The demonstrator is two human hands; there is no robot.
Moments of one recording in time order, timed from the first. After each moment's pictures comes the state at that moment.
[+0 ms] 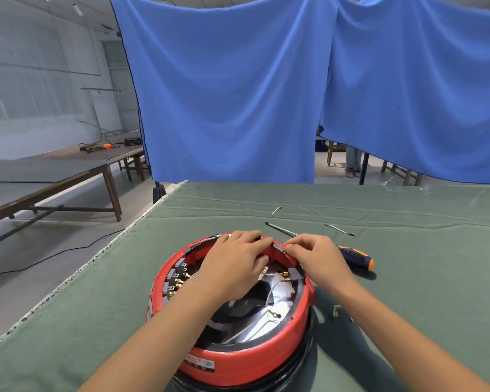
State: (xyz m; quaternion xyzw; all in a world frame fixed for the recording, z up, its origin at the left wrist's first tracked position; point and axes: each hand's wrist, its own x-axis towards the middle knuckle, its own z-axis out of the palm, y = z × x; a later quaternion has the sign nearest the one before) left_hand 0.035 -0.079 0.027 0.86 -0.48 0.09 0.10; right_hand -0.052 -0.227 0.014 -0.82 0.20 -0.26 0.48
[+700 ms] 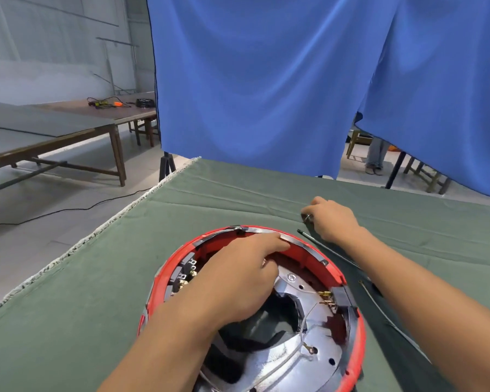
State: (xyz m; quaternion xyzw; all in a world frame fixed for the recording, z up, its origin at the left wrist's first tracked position) left_hand 0.096 -0.072 0.028 0.84 -0.42 -0.05 0.35; right_hand 0.144 -0.352 -0.009 -0.98 0.16 -0.07 -0.09
